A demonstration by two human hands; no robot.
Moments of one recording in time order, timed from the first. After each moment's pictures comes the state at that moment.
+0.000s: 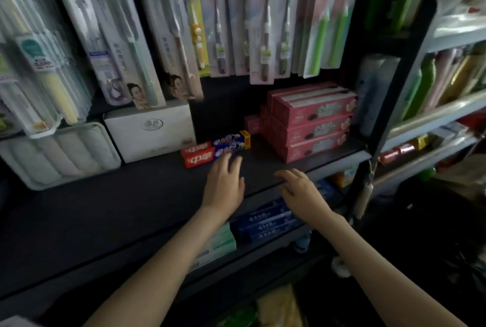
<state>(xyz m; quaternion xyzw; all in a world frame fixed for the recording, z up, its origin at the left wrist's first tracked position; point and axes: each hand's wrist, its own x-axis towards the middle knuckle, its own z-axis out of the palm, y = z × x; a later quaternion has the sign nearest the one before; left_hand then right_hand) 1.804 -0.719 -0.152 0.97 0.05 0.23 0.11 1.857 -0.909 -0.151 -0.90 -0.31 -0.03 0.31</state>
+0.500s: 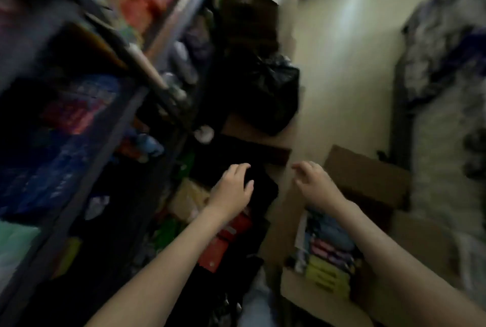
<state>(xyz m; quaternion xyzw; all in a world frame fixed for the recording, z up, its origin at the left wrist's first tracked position) 1.711 -1.096 -0.380 0.92 -0.27 -0.23 0.18 1.622 -1.300 -0.410 -0.88 0.19 0.14 0.40</state>
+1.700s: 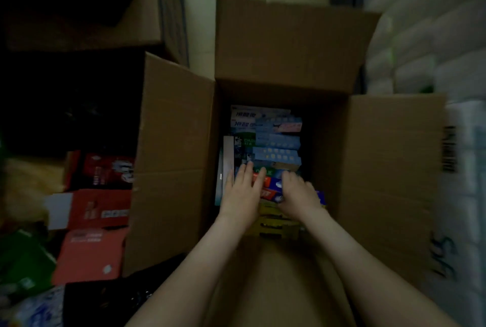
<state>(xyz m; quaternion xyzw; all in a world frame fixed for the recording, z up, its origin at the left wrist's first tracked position) 1.508 -1.269 -0.773 0.77 -0.51 -0.38 -0.10 1.397 -1.372 -0.800 -0.84 0.33 0.36 0.24</state>
